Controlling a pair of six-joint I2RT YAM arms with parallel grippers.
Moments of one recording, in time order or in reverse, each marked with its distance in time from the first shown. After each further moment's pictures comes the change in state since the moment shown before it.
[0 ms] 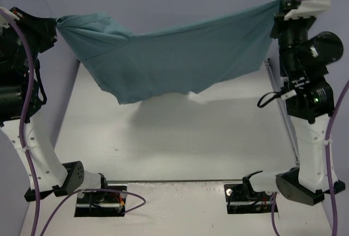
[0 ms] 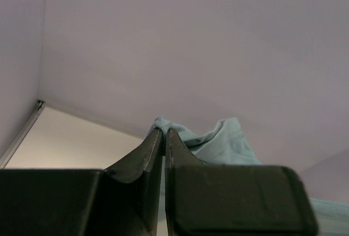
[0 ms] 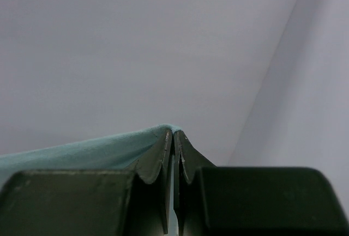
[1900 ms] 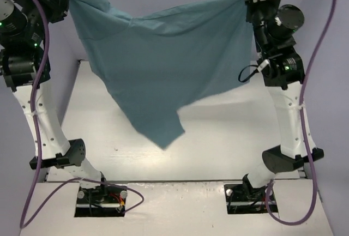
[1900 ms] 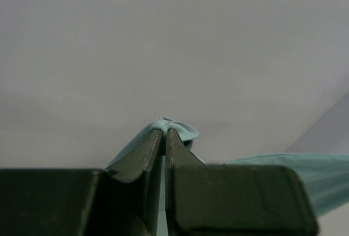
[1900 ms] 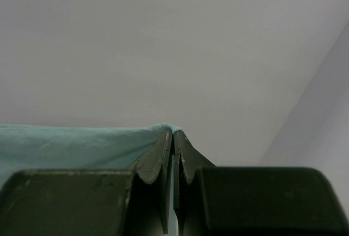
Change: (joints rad) left arm -0.013 0.248 0.167 0.264 0.224 -0.028; right arm 0.000 0.274 0.199 -0.002 -0.066 -0.002
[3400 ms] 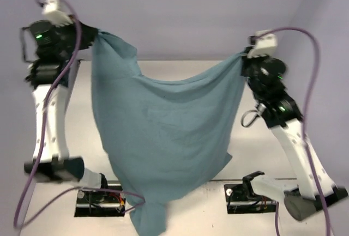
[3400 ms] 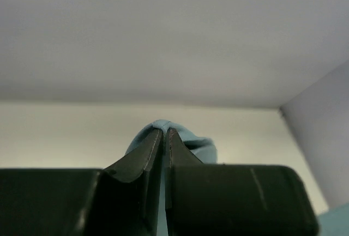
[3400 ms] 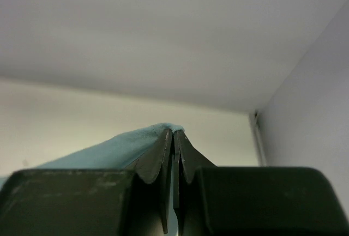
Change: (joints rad) left arm -0.082 -0.187 -0.674 0.151 0.030 0.149; right arm -0.001 -0.481 -0.896 0.059 0.020 0.233
